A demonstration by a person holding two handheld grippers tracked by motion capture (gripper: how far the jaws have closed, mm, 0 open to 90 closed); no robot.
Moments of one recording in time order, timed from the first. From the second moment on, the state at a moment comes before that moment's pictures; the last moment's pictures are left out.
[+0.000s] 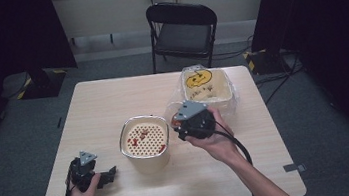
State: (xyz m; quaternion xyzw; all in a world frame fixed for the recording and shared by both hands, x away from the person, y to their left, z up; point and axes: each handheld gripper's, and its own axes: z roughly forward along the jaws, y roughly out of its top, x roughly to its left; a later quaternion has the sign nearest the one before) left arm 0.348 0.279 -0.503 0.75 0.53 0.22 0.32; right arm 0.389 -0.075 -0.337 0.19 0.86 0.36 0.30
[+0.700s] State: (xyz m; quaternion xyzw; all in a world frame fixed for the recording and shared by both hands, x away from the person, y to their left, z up) left arm 0.348 0.279 -0.503 0.75 0.53 0.22 0.32; right arm 0.400 -0.012 -0.350 0.08 0.87 0.21 0.44
